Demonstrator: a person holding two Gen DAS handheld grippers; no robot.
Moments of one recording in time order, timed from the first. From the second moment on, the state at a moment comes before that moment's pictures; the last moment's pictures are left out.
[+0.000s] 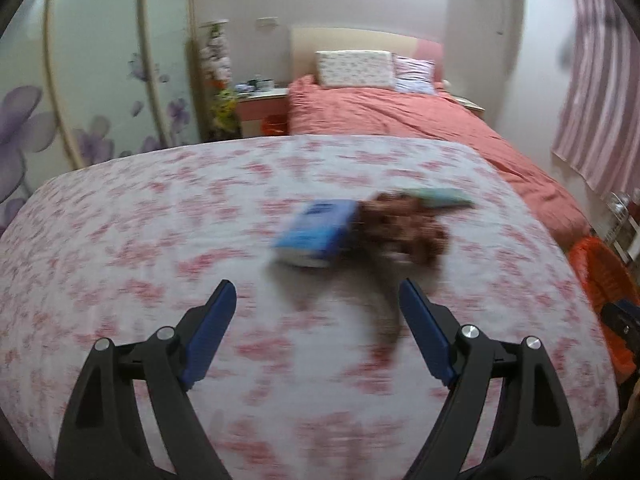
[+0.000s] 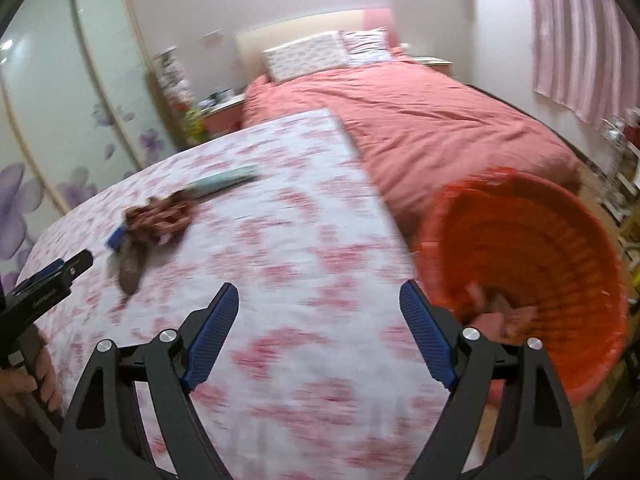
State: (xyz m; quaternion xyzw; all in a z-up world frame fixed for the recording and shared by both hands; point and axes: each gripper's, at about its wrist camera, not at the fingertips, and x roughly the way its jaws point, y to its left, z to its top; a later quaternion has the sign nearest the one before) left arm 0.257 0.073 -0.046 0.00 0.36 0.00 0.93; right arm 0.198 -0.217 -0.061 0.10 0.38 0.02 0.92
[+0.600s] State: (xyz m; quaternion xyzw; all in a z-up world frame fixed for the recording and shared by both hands) left arm 0.265 0.201 -0.069 -0.04 0.38 0.08 0.92; right arm 0.274 -0.049 -0.082 0.07 0.41 0.11 0.90
